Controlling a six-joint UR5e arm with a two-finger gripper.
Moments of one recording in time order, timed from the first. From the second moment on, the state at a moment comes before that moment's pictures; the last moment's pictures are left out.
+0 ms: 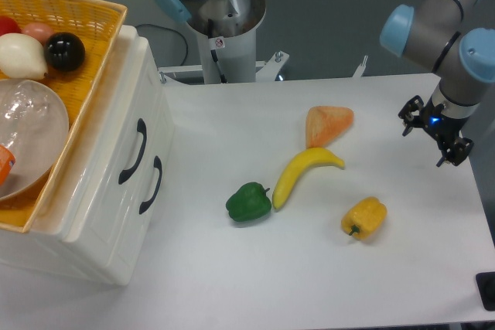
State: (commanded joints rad) arm 2.95 -2.07 -1.49 -1.14 1.53 1.82
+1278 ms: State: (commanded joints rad) arm 2.77 -1.92 -1.58 -1.15 1.42 1.15
